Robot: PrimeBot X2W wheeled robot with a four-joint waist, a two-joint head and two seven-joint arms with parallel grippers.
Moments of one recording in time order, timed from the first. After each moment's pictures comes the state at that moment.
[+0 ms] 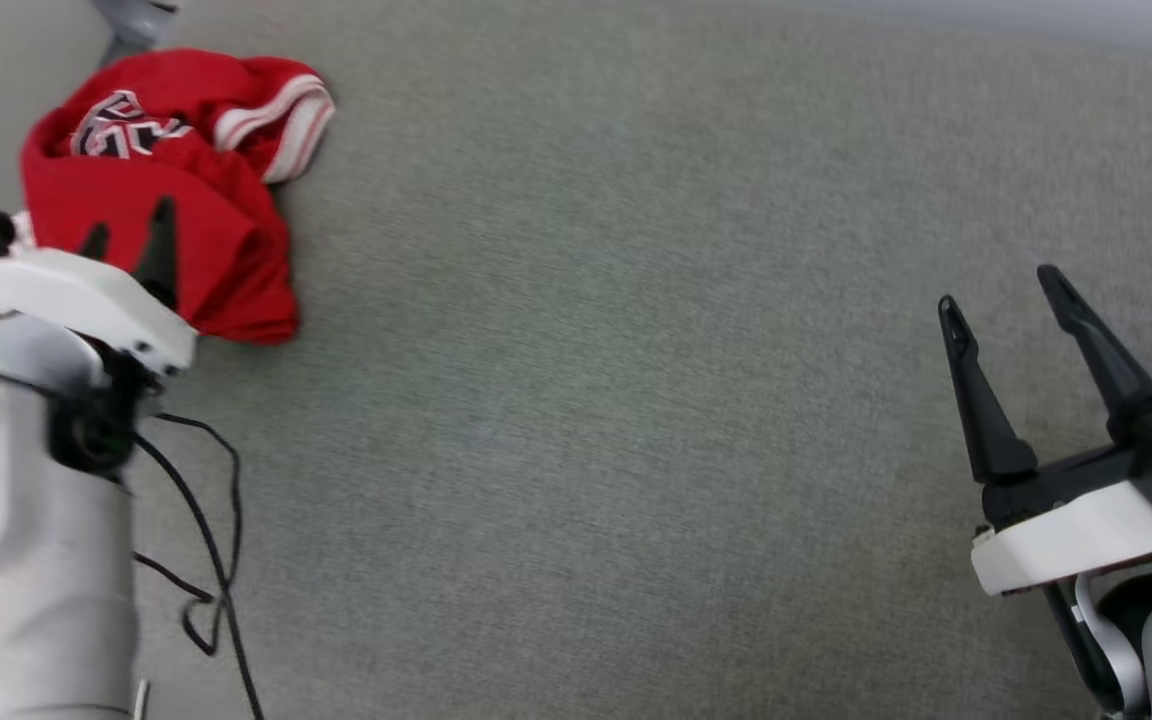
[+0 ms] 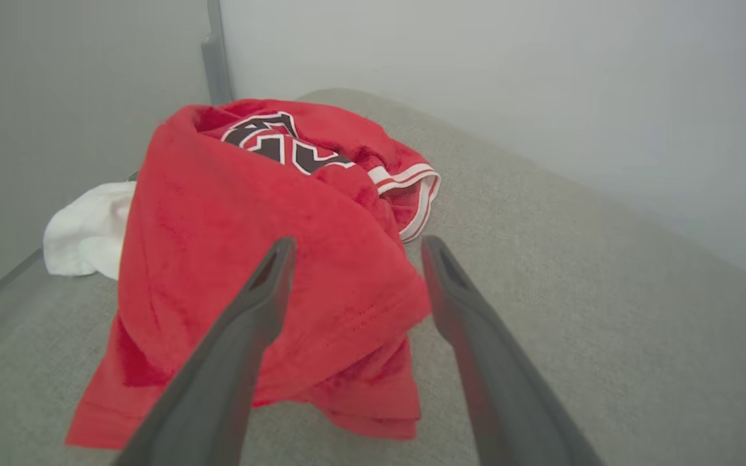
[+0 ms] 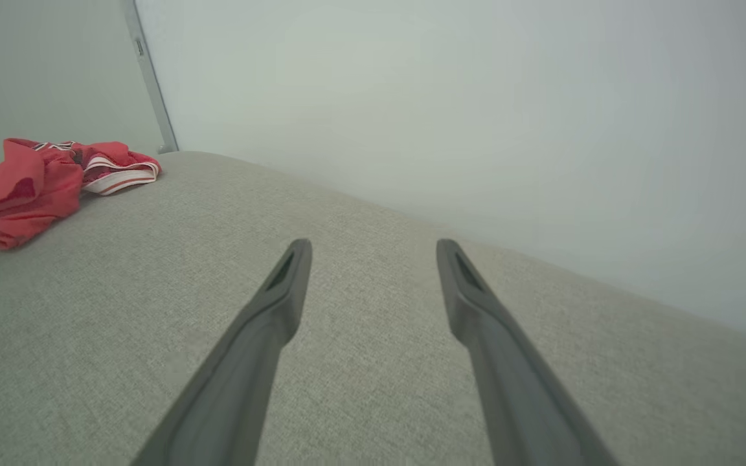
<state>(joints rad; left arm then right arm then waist) -0.68 0.24 0.17 0.60 -0.45 -0.12 0.11 -0.15 -0.17 0.05 -0.24 0.06 0.13 0.03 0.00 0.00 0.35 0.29</state>
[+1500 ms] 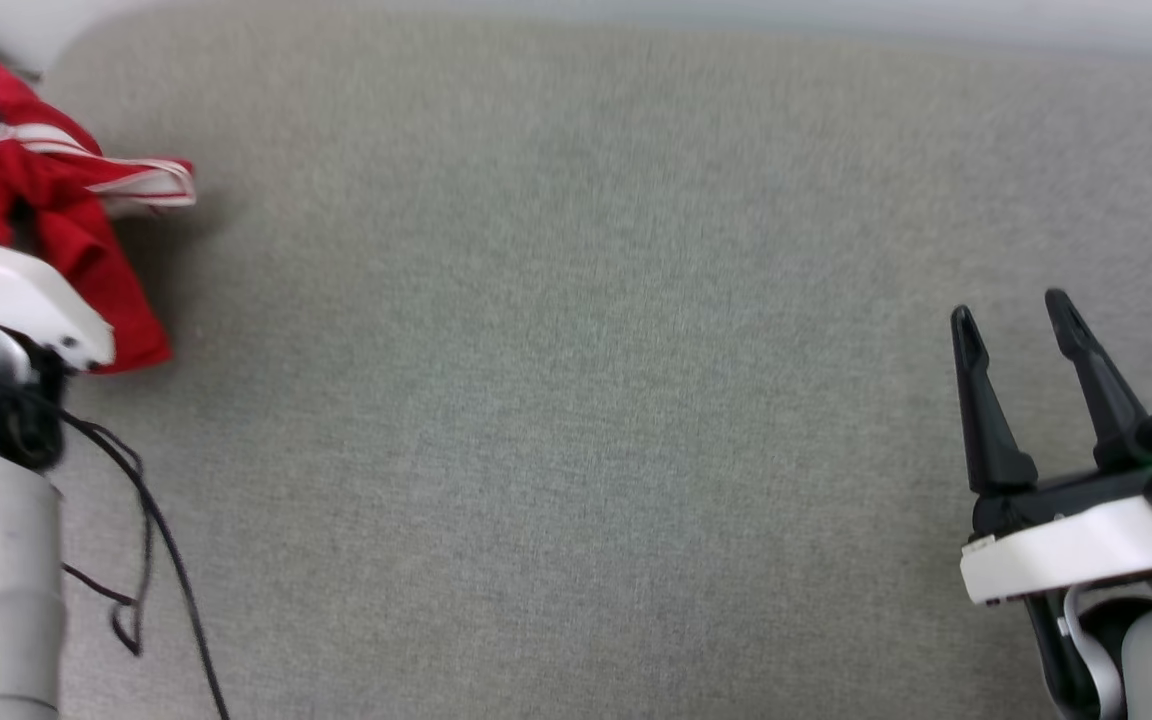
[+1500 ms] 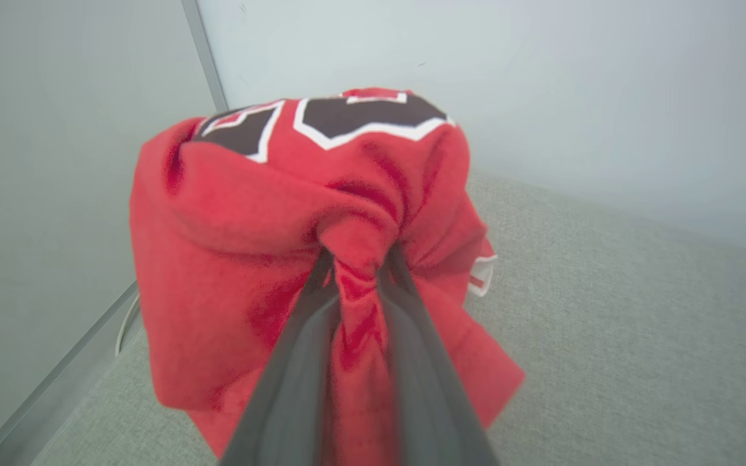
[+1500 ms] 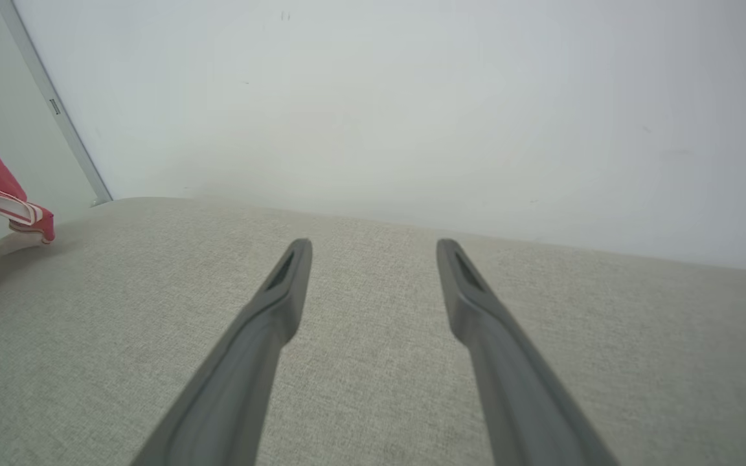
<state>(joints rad) -0.77 0.40 0.10 0.76 -0.39 -0.03 0.04 -0.14 -0.08 -0.01 -0.18 0.12 0.13 -0.04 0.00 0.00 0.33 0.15</state>
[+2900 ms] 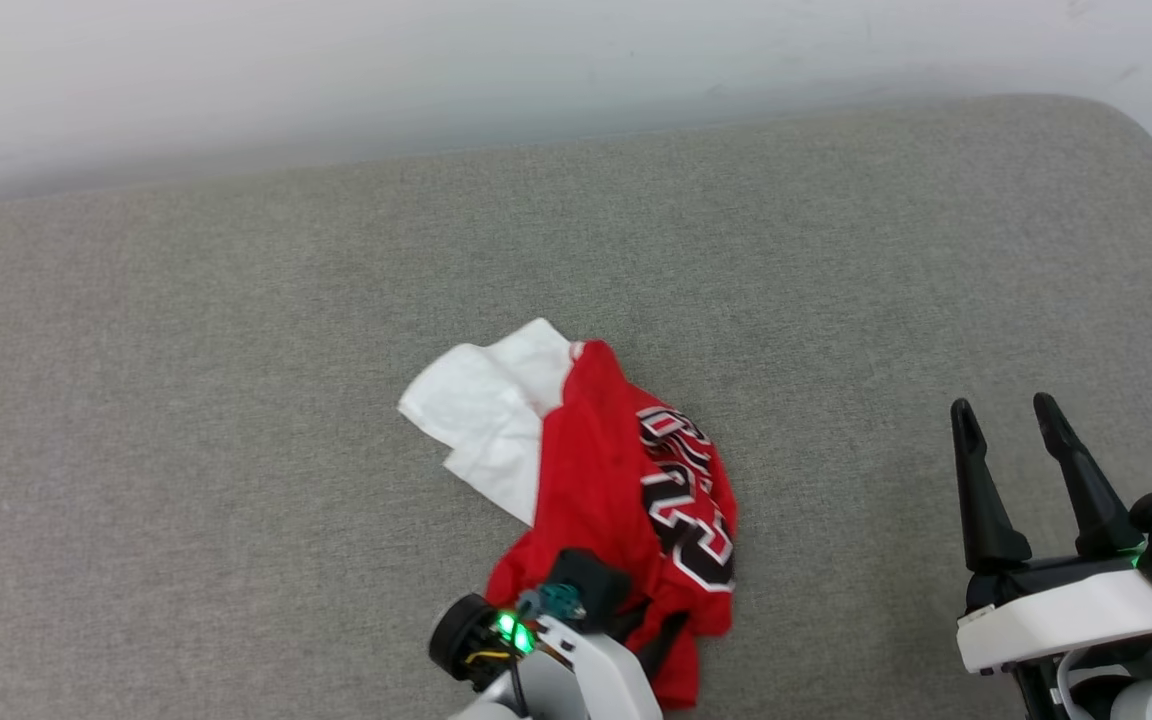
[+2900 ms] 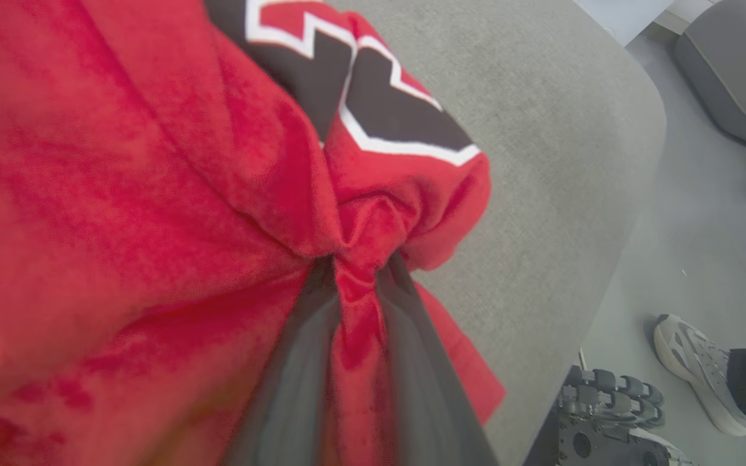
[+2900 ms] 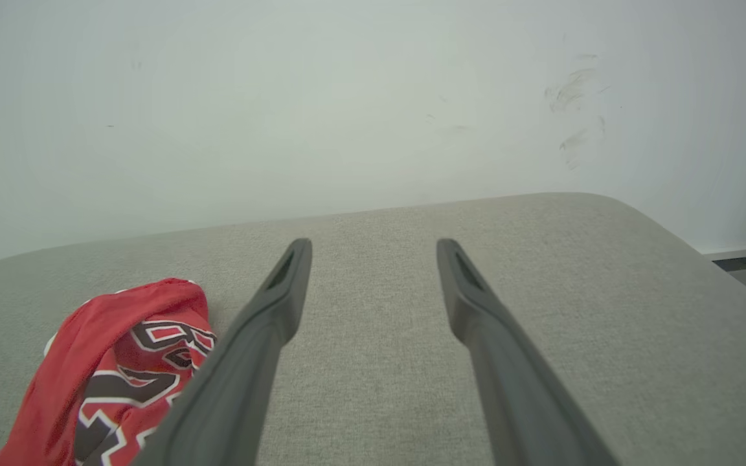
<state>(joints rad) -0.23 0.08 -0.62 0.33 -0.37 -0.13 0.15 -0.01 -0.05 -0.04 -0.11 0.21 0.13 -0.08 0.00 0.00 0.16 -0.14</state>
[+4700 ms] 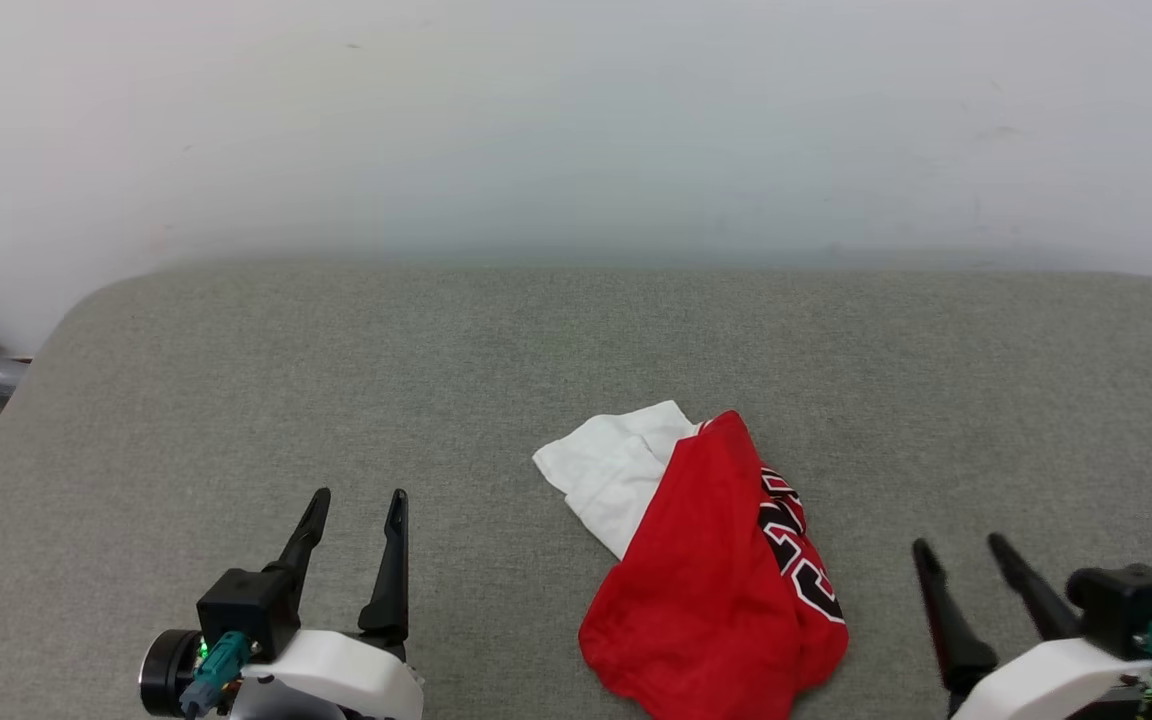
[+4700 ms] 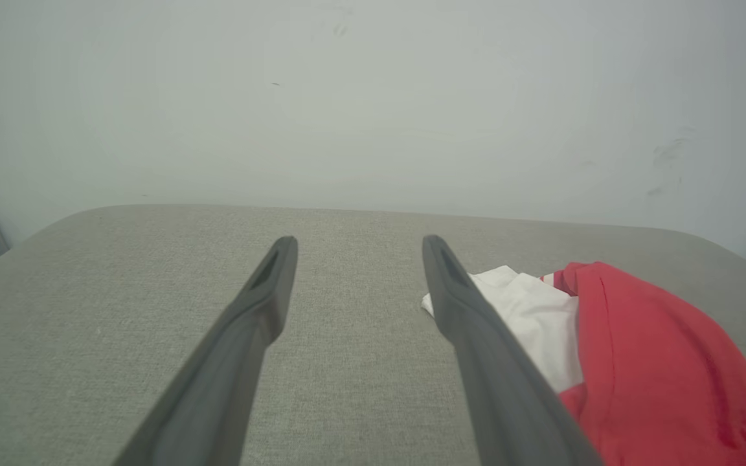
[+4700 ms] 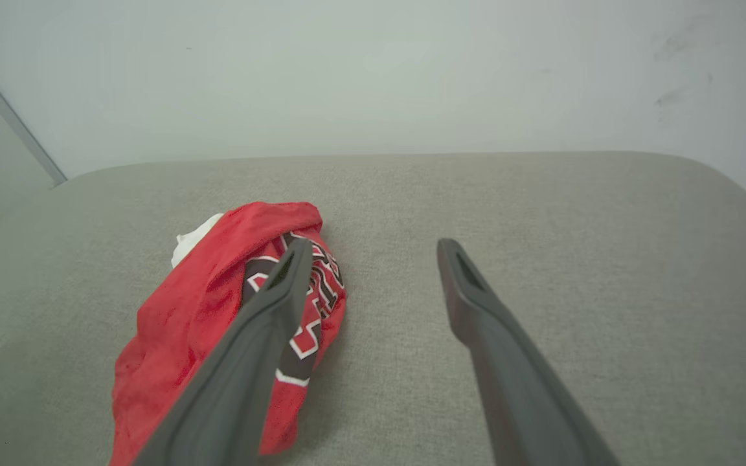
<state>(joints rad) -0.04 0.25 -0.31 0.12 -0.41 0.13 -0.26 0.14 -0.05 -0.05 -0.16 0.19 0.13 0.15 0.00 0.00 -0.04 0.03</state>
